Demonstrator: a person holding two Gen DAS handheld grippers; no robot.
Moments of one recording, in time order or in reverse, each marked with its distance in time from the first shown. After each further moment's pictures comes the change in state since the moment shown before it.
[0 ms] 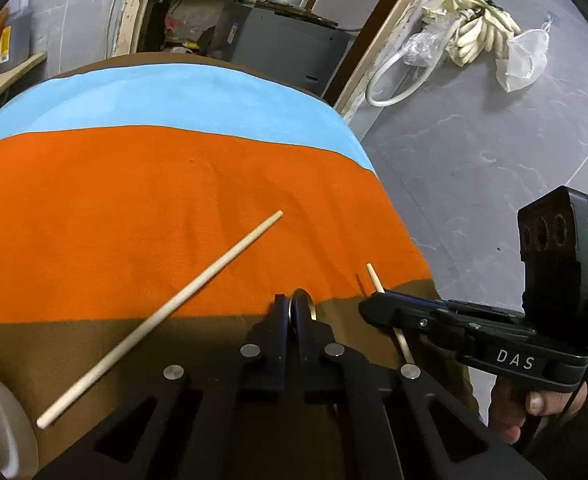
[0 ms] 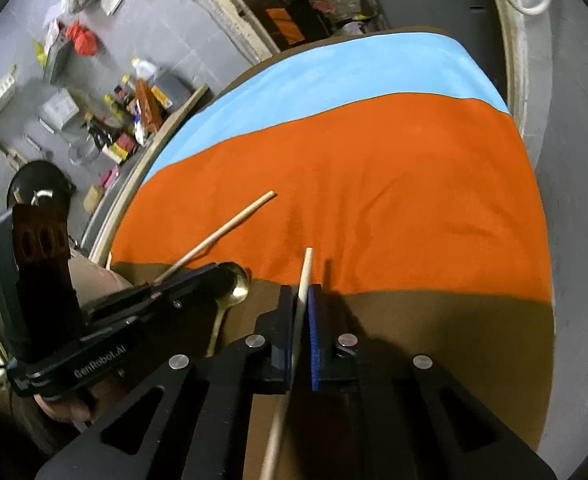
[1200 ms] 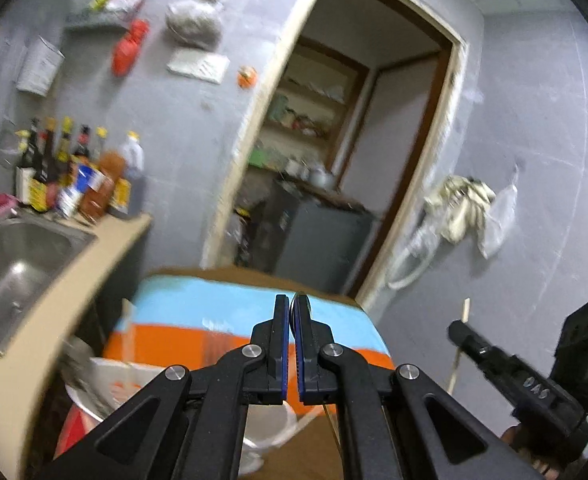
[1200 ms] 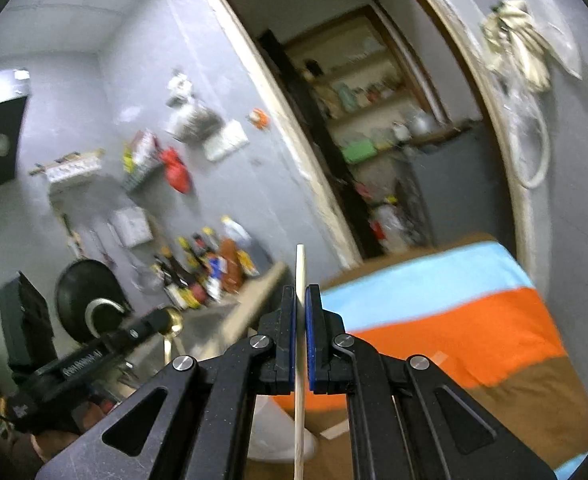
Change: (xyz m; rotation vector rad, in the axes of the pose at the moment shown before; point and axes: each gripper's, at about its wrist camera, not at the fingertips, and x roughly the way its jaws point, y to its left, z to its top) left arm -0.300 0.068 0.010 -0.031 -0.634 0.135; right arm -0.148 0.223 -0.016 -0.106 -0.715 0.066
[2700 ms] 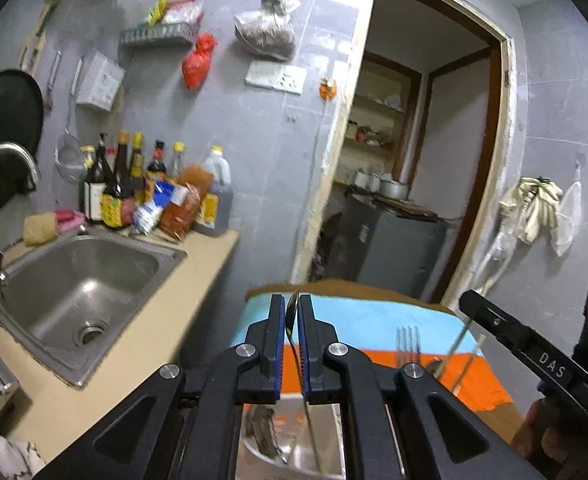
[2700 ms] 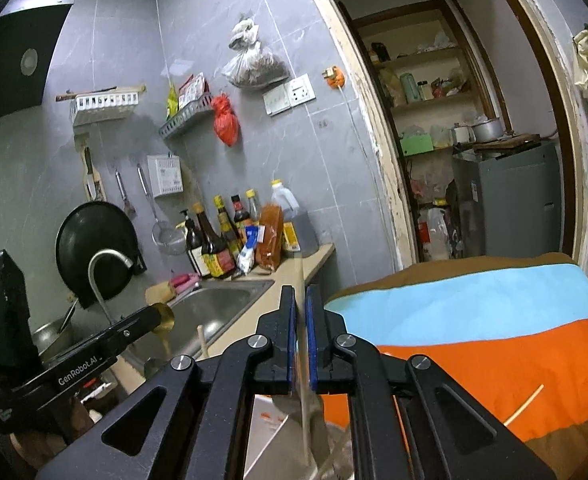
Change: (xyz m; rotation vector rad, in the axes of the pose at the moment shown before) left arm 0.008 0.102 -0.008 0.033 -0.027 0.204; right arm 0.107 0.079 -0.050 -0.180 0.093 0.081
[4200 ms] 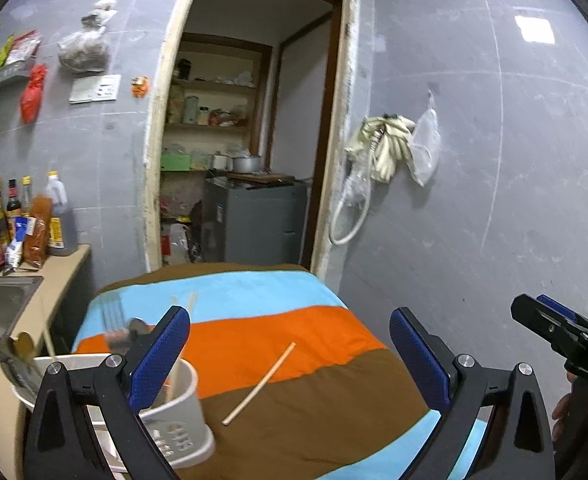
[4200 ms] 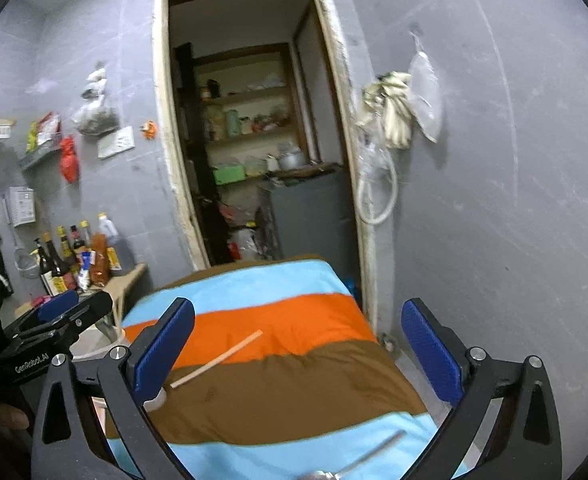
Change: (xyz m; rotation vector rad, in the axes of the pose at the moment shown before) left arm -0.041 -0.191 -0.054 0.275 0.057 -0.399; right arm -0.273 -0.074 -0.012 0.092 -0.095 -0.687
